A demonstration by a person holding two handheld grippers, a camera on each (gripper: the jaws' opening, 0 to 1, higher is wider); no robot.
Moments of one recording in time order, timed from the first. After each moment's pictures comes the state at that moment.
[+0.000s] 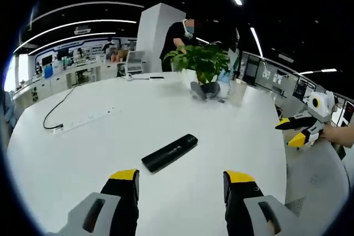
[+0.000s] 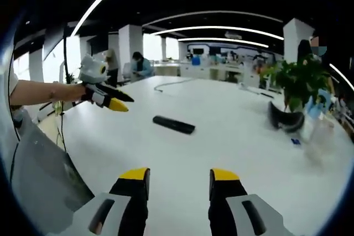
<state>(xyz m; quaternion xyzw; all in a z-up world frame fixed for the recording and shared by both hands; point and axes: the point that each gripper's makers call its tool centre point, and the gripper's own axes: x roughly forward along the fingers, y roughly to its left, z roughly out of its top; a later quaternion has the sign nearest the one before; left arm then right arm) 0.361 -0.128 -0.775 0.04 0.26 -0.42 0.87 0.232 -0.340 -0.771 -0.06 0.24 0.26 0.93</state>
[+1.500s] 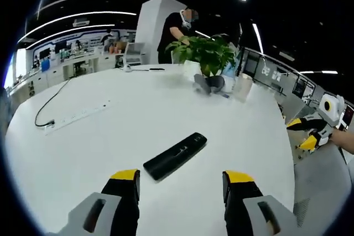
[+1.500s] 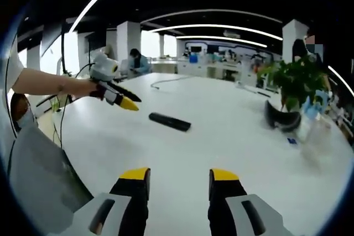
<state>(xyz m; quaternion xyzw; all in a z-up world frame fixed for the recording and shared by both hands) 0.396 -0.143 -0.799 0.05 0.29 -0.43 0.85 0.233 -0.345 -0.772 -0.07 0.25 0.24 0.94</state>
